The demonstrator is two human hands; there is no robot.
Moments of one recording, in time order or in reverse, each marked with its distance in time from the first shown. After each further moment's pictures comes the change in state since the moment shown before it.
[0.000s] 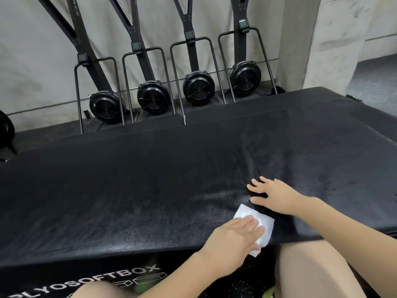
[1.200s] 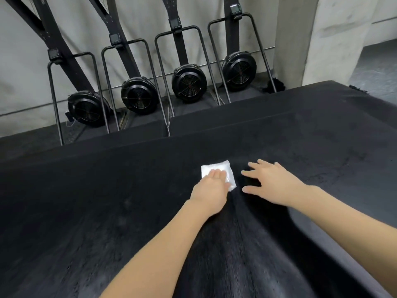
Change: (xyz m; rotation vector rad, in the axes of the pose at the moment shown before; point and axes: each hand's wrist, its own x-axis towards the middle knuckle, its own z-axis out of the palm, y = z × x) left_hand 0.187 -0.221 0.034 -0.036 -0.177 -0.467; right_hand 0.139 0.055 -0.070 -0.039 0.105 0.058
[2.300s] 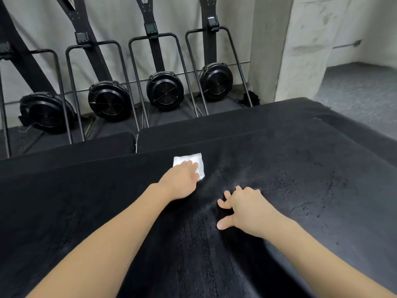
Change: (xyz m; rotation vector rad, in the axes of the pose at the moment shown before) left_hand 0.115 -0.048 -0.035 -0.095 -0.074 -0.007; right_hand 0.039 -0.003 -0.007 -0.077 -0.198 0.088
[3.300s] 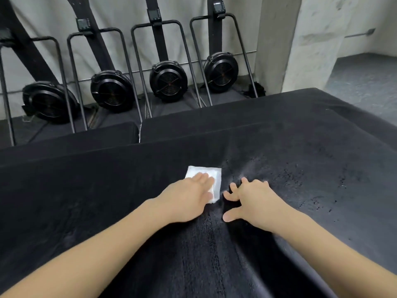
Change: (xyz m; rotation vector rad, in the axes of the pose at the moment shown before) left_hand -0.067 0.027 0.002 0.024 -0.078 0.203; right_hand 0.001 0.000 0.000 0.021 -0.024 0.005
